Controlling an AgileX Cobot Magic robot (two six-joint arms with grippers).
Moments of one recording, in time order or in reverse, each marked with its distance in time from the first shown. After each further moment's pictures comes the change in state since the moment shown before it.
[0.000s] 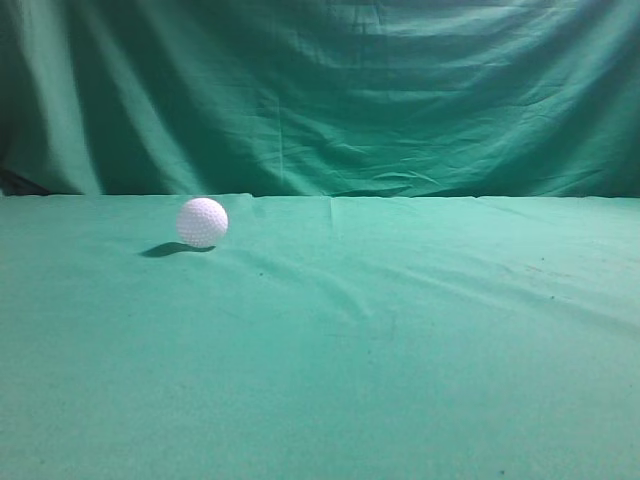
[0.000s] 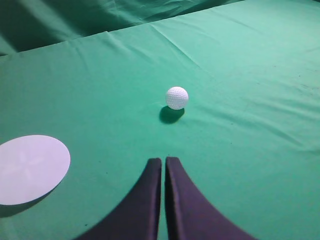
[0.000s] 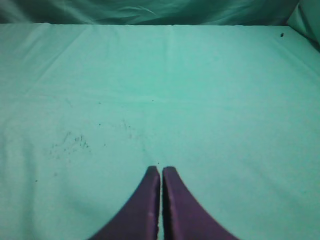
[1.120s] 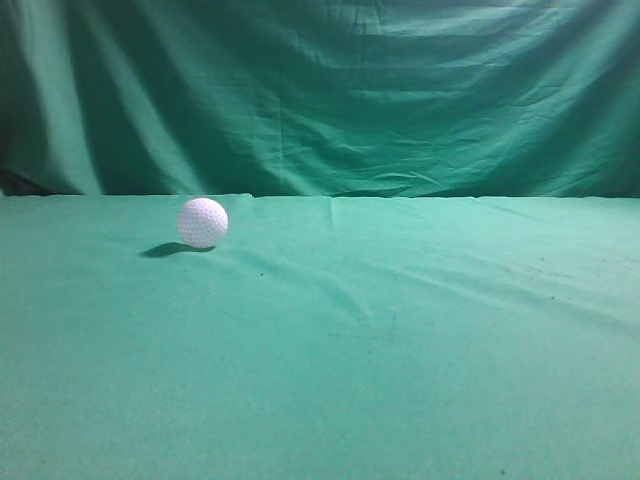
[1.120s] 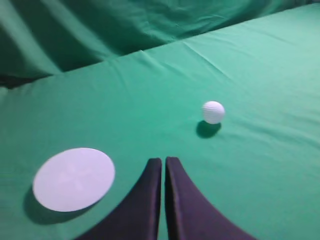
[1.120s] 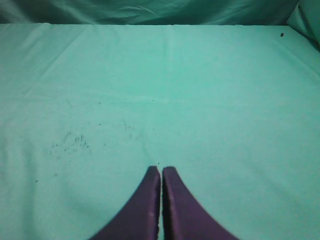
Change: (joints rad) left arm 0.096 -0.097 0.000 0.091 0.002 0.000; right arm 0.000 0.000 0.000 0.000 0.000 0.000
